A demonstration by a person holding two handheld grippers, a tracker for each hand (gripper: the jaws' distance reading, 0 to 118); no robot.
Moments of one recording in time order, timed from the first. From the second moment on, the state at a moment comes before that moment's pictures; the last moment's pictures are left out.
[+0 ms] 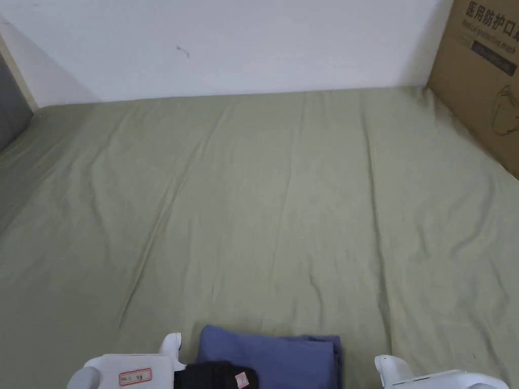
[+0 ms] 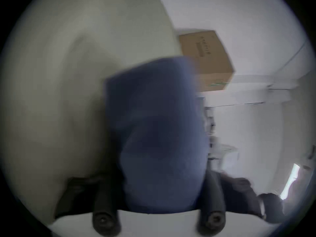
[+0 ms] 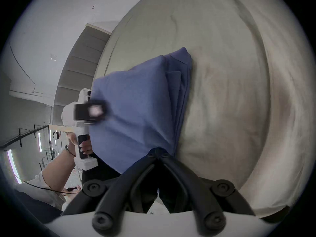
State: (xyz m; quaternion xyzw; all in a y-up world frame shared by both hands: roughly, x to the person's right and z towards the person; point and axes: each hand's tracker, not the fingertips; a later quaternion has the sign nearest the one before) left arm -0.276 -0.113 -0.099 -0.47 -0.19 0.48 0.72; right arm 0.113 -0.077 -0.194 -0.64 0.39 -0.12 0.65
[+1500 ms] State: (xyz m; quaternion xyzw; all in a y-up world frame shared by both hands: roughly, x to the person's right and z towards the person) left arm -0.512 0.077 0.003 -0.45 0.20 0.06 0.87; right arm 0.112 0.050 -0.177 -0.55 0.33 -0.07 0.77
